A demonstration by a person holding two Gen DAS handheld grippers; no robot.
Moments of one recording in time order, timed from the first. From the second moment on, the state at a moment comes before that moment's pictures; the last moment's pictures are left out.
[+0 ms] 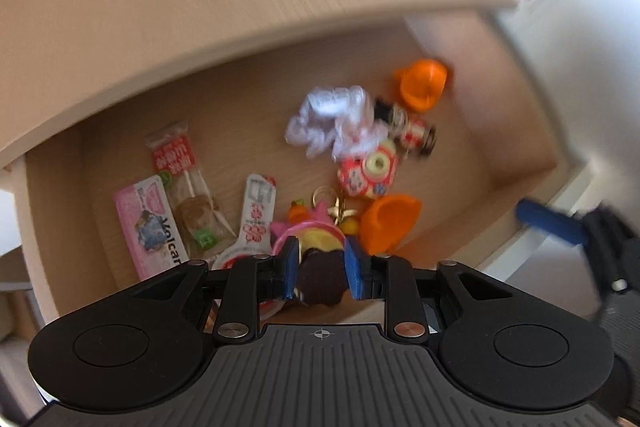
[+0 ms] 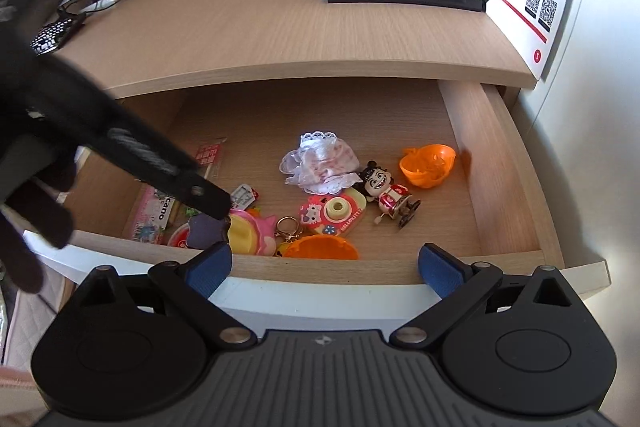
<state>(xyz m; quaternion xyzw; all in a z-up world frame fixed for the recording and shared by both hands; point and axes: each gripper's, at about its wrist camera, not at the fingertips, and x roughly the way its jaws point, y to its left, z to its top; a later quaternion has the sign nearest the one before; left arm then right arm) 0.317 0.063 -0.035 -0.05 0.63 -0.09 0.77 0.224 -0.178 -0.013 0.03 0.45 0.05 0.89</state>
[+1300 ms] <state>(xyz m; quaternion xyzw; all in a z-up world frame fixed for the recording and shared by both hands) 0.277 0.160 0.081 -0.17 0.46 -0.06 0.87 0.344 -0.146 0.004 -0.04 0.51 0.15 0.85</state>
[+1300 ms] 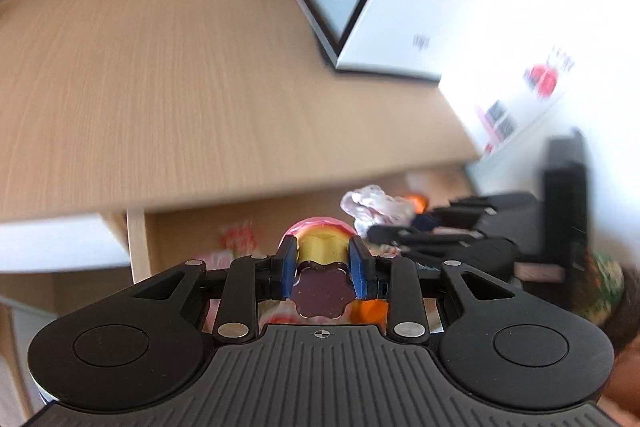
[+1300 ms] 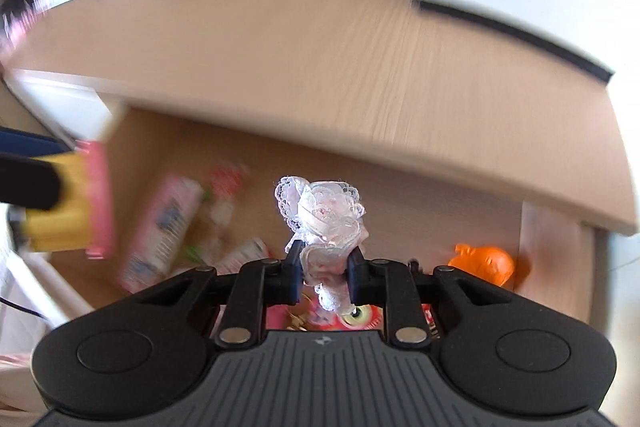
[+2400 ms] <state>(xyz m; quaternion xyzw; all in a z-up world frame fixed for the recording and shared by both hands) 0.373 0.172 0.072 -0.13 0.39 -0.06 0.91 0.457 -0.187 0.032 -0.02 0.43 0.05 0.90</state>
